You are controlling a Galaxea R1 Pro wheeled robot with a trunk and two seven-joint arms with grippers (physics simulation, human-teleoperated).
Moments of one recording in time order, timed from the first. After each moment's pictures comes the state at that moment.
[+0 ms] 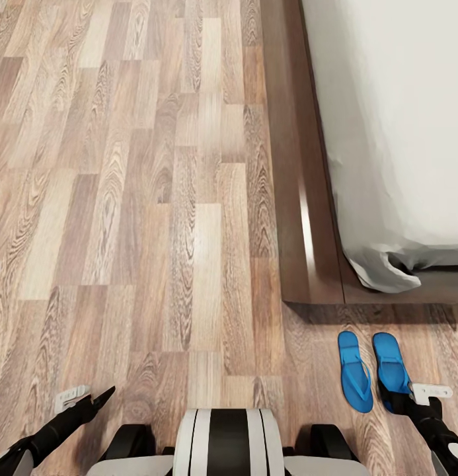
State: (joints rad) left arm -0.38 0.24 0.60 -0.55 0.06 0.04 -0.81; right arm -0.32 -0.35 -0.25 -0.64 -0.03 -0.27 0.15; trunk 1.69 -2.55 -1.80
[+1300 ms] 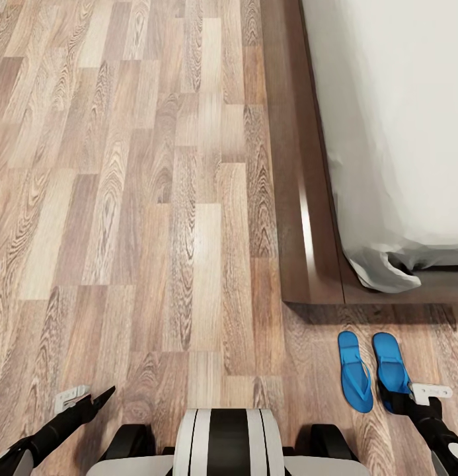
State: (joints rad) left arm -0.38 0.24 0.60 -0.55 0.06 0.04 -0.81; right arm -0.32 -0.35 -0.25 -0.64 -0.03 -0.27 0.15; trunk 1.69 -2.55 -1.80
